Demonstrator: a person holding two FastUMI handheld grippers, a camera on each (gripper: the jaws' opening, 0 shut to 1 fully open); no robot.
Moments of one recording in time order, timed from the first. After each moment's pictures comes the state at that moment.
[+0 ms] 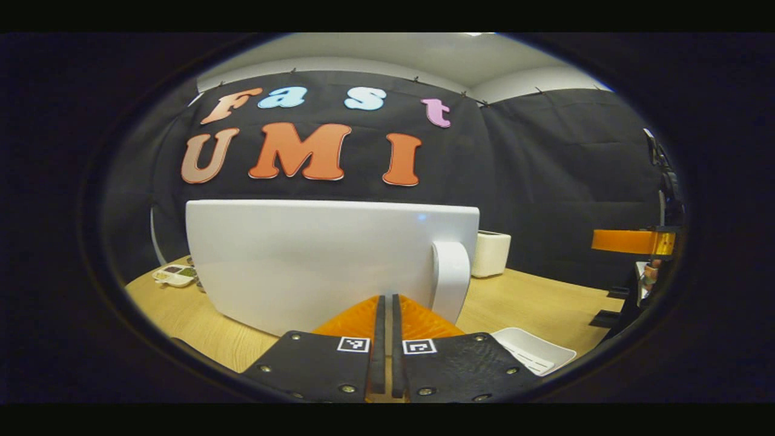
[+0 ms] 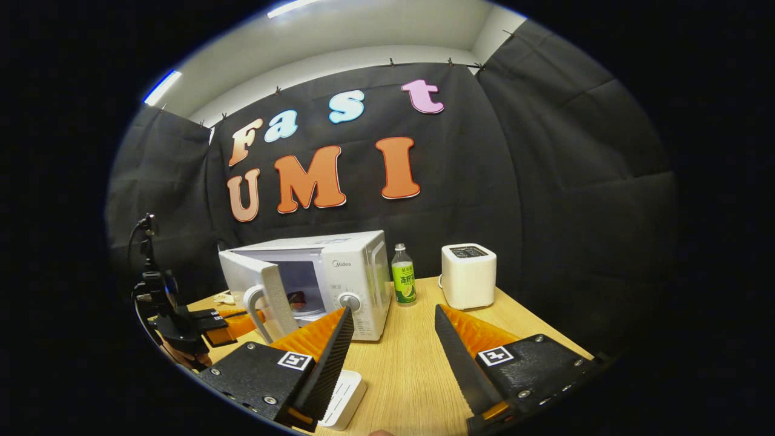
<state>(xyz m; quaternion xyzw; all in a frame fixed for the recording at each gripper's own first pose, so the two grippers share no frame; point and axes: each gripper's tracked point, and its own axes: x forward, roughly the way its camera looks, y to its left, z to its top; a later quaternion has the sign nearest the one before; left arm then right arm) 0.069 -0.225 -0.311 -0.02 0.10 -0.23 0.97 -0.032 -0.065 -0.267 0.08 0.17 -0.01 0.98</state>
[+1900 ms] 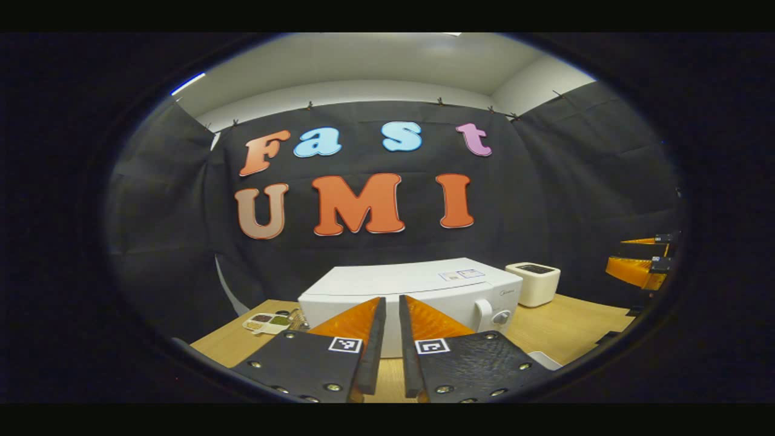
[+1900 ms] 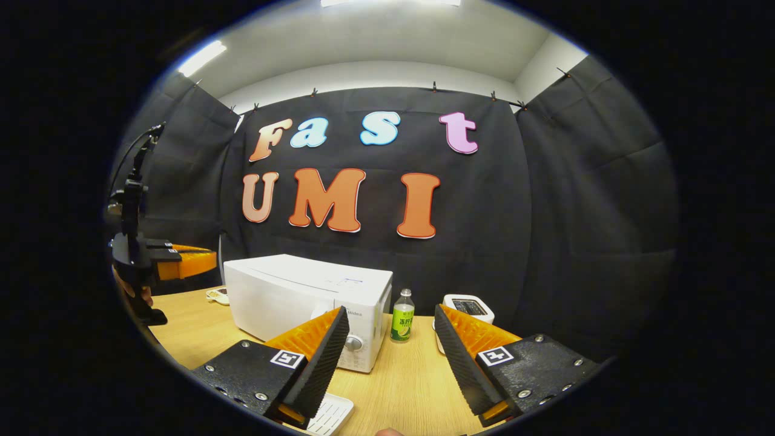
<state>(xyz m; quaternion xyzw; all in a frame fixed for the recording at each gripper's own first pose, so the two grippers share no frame) 0.062 -0.111 -0.113 0.03 0.04 -0.10 0.99 0.012 -0.041 -0.158 -0.02 0.11 0.02 0.99</state>
